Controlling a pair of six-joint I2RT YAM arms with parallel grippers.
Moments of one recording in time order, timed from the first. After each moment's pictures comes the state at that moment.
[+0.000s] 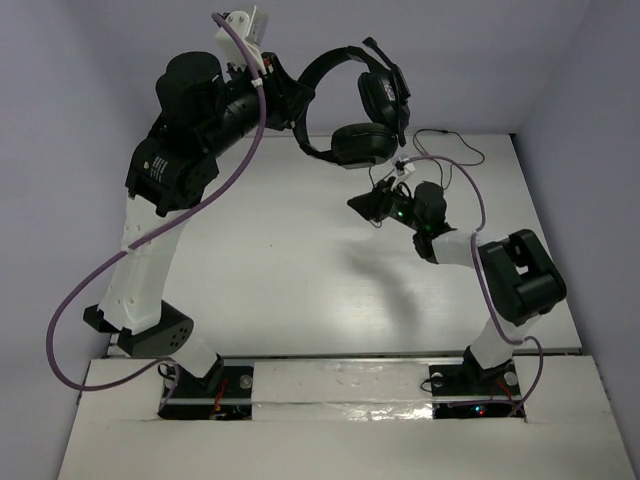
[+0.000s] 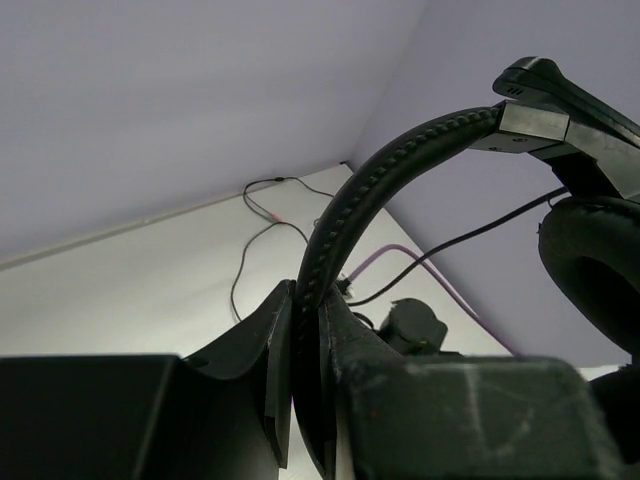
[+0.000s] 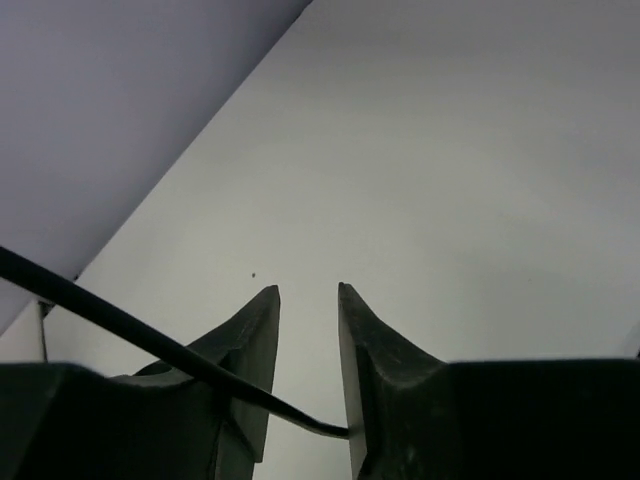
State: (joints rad) left arm -0.59 1.57 2.37 -0.81 0.10 -0.34; right arm 0.37 1.73 0.84 0.85 -0.53 0.50
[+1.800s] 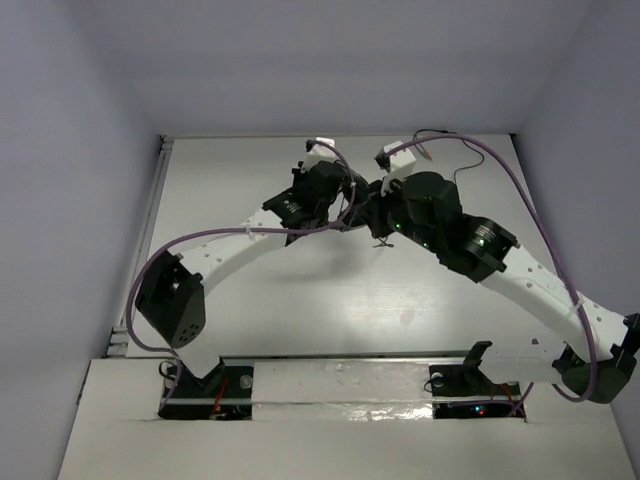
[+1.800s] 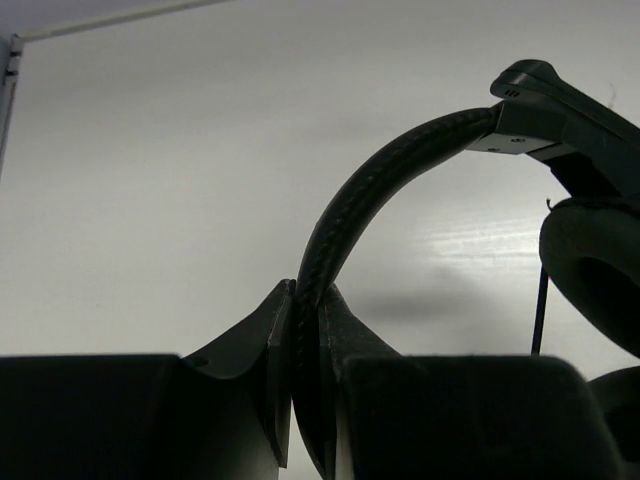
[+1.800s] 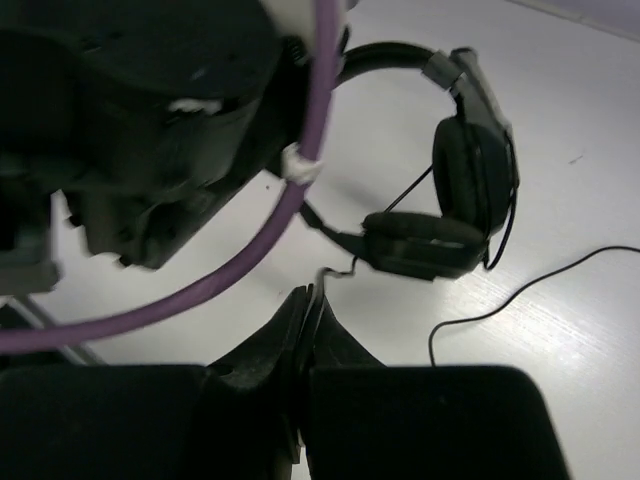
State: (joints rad) left arm -0.77 1.67 1.39 -0.32 -0.78 -0.23; right arm 0.88 1.18 1.36 -0.52 0.22 0.26
